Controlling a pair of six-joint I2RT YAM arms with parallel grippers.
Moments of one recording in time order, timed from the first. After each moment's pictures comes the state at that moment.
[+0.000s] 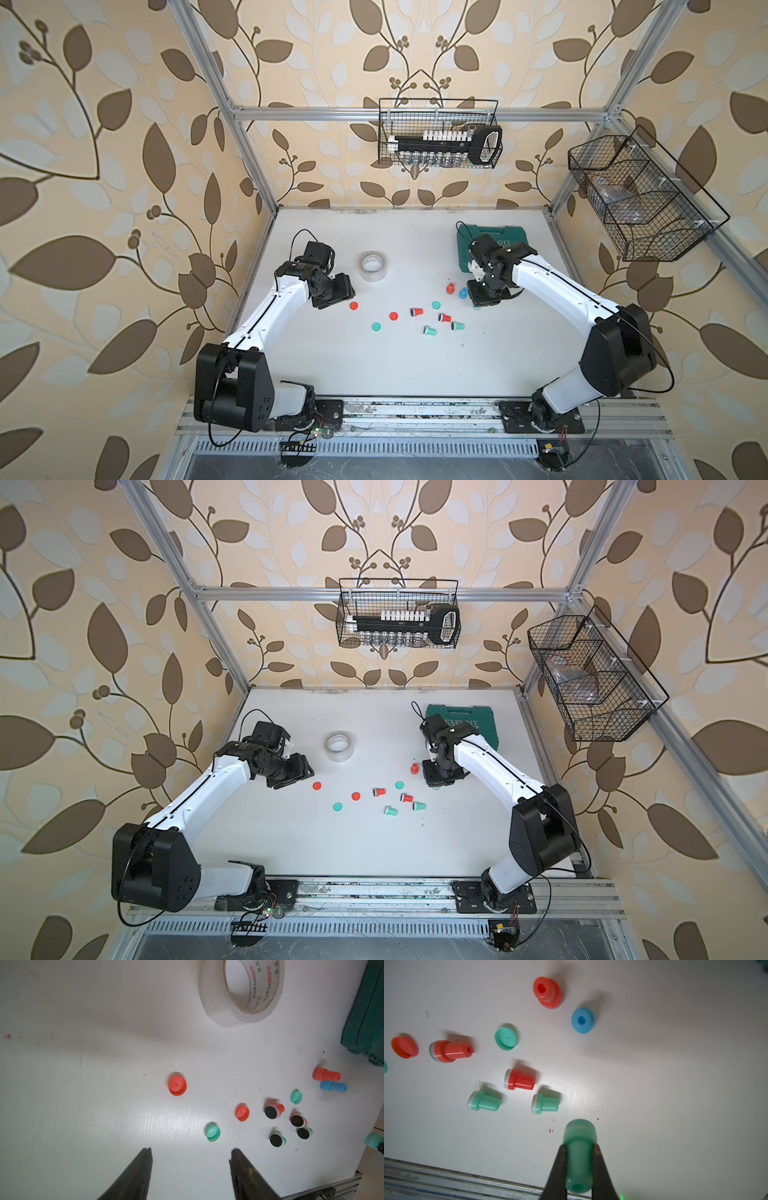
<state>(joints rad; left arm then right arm) -0.12 1.33 1.00 -0.85 0.26 -0.44 0.39 1.61 1.28 -1.14 0.02 0.28</state>
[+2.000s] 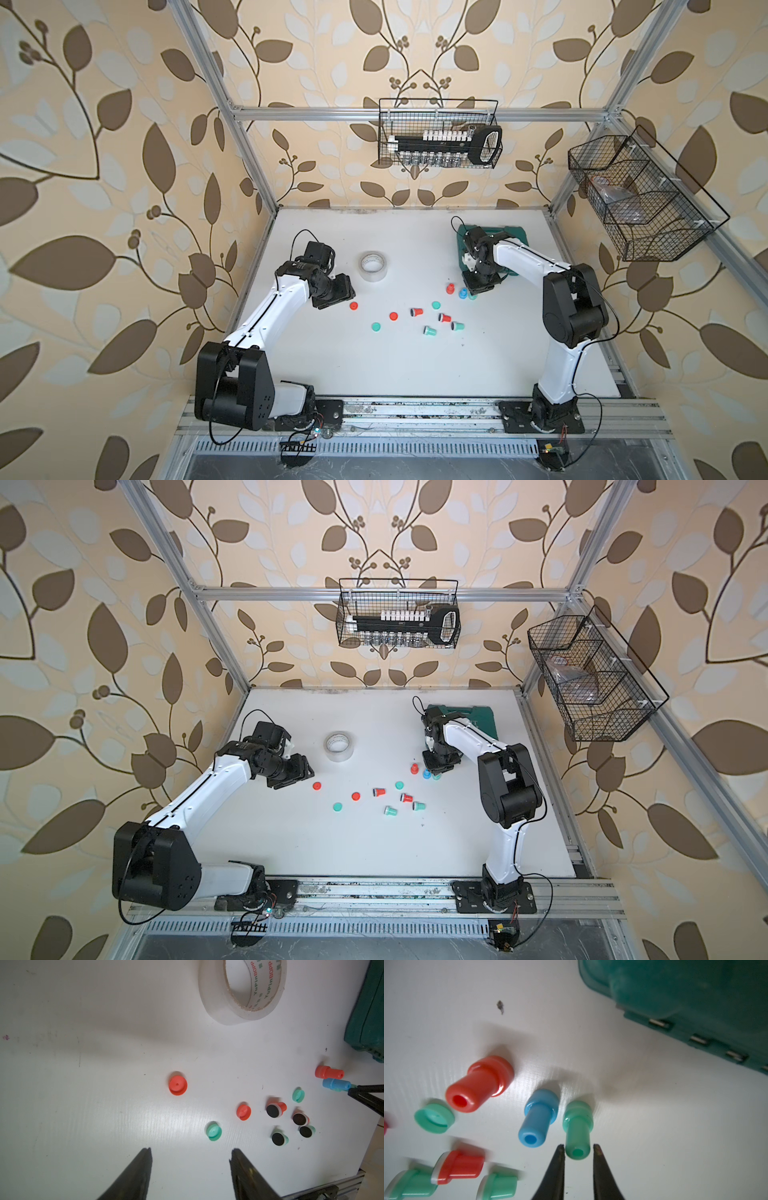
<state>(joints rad) -0.12 1.33 1.00 -0.85 0.26 -0.43 0.31 1.93 1.43 -1.03 0.06 0.11</state>
